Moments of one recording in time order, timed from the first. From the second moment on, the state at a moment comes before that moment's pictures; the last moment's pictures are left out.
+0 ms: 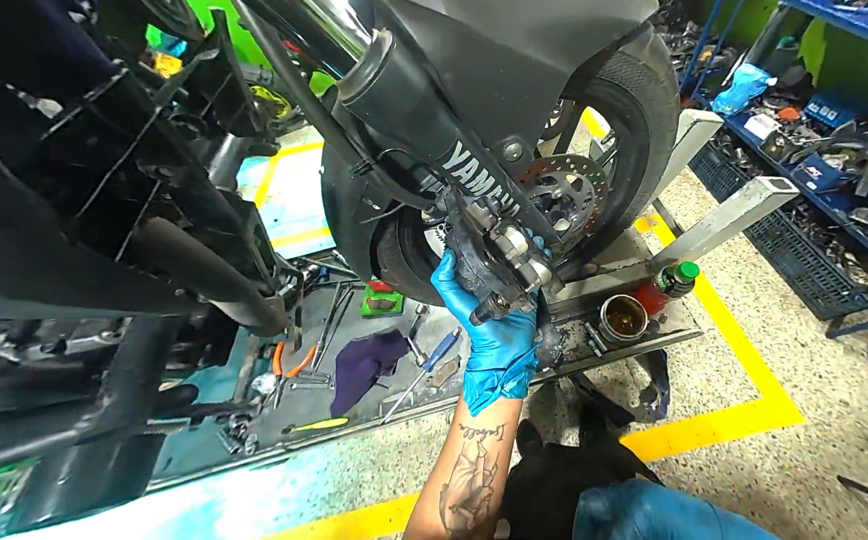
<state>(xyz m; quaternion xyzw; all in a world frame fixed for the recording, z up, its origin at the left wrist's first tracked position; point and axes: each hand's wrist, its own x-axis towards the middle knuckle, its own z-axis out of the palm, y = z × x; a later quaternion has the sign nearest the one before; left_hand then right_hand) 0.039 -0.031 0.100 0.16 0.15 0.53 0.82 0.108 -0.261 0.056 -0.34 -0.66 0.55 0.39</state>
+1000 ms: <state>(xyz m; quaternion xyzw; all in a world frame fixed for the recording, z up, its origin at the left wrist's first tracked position) 0.049 -0.016 0.057 0.33 0.08 0.63 0.70 0.064 -0.092 0.075 -0.53 -0.01 0.32 0.78</state>
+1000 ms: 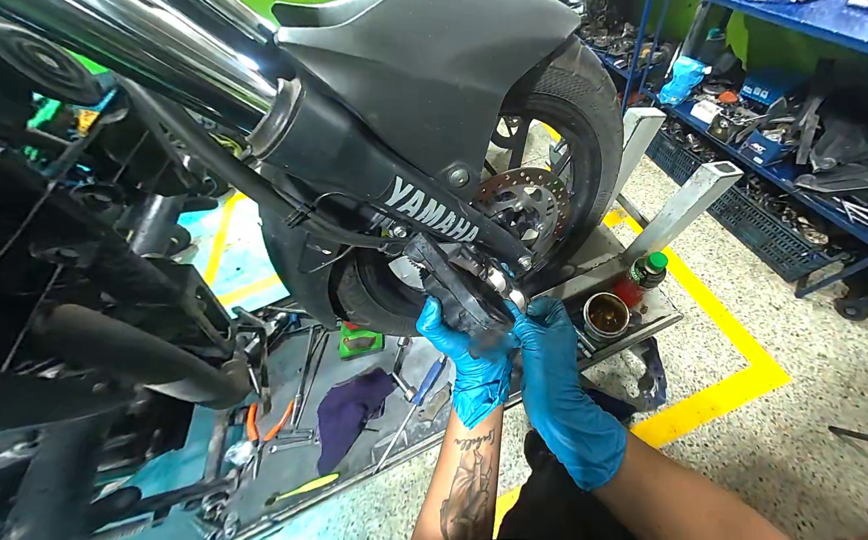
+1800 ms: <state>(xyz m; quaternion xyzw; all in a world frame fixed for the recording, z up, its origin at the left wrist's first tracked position) 0.046 -0.022 0.059 0.29 0.09 0.63 0.72 0.072 -0.098 0.061 -0.53 -0.11 0.32 0.77</state>
